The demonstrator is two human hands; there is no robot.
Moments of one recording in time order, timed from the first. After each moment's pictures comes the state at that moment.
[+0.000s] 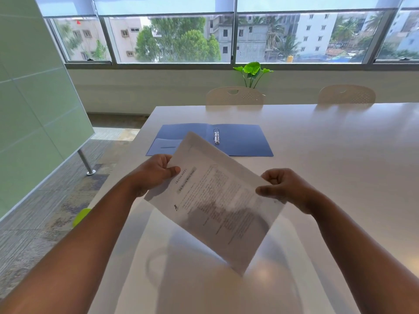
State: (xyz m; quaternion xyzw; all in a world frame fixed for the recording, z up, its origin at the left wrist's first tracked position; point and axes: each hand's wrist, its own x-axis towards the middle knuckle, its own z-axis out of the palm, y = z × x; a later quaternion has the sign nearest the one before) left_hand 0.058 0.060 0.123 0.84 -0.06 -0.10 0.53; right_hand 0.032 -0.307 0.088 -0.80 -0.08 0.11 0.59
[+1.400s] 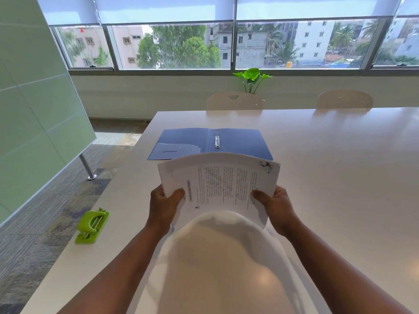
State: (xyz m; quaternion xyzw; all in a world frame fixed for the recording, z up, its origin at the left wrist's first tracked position) left_hand 0.014 0.019 0.043 0.68 0.05 0.14 0.72; right_hand 0.012 -0.259 0.043 -0.68 0.03 -0.05 0.73
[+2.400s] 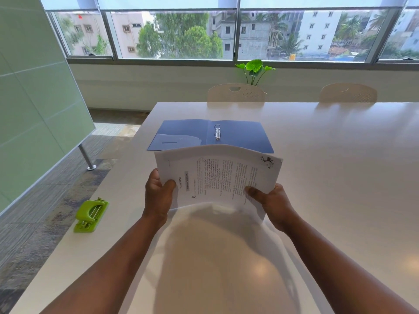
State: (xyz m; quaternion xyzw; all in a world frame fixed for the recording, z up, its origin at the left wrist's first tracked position) left_hand 0.016 0.026 0.040 0.69 0.06 0.16 0.70; right_hand 0.010 -0.258 0.035 -0.68 0.00 -0.03 0.73
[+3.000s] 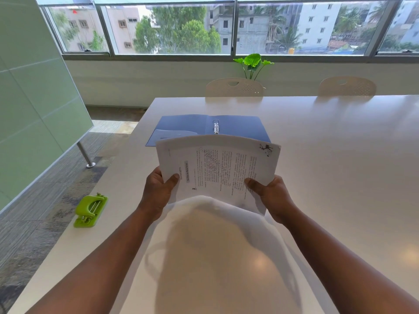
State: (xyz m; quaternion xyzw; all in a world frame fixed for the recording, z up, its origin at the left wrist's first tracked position) left_hand 0.026 0.038 0.030 0.72 0.05 0.10 0.68; right_hand 0.013 -0.259 0.031 -0.71 0.02 -0.04 0.70
